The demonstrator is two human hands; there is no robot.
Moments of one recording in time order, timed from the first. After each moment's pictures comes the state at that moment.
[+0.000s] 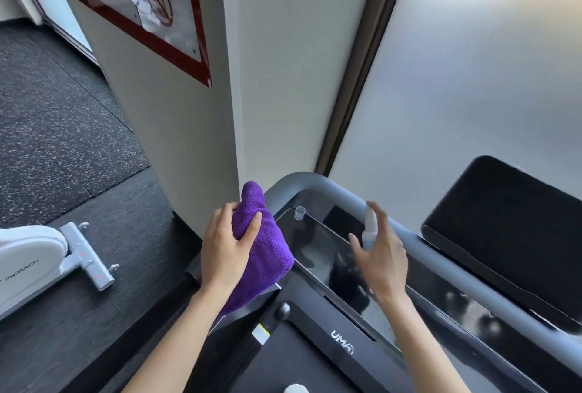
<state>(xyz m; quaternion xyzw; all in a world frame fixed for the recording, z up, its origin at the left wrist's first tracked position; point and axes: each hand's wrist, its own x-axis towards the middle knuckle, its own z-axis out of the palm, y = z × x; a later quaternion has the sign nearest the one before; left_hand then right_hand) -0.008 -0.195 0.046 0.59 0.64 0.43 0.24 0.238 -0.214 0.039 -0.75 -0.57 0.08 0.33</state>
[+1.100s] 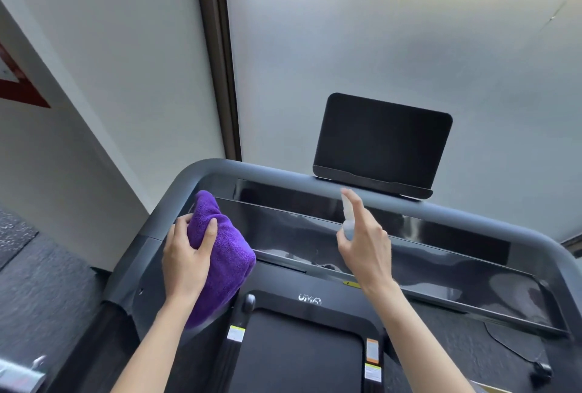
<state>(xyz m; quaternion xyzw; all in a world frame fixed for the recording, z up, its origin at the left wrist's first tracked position) 0.047 -0.234 0.034 0.66 0.56 0.39 0.31 0.288 -0.354 0.062 -0.84 -0.46 -0.03 0.29</state>
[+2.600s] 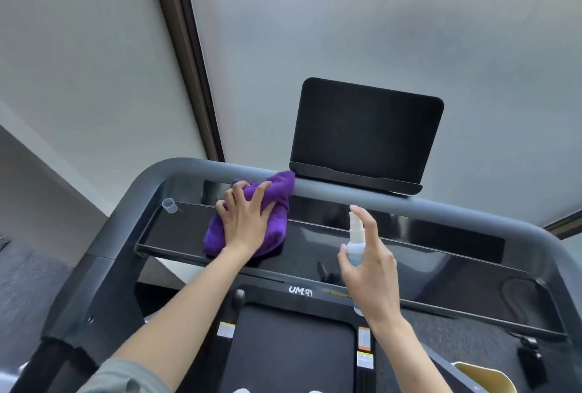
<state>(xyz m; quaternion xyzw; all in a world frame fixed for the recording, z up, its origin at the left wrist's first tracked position) 0.210 -0.188 -0.027 0.84 0.50 0.21 0.09 0.313 -0.386 0.049 -0.83 -0.38 0.06 0.39</state>
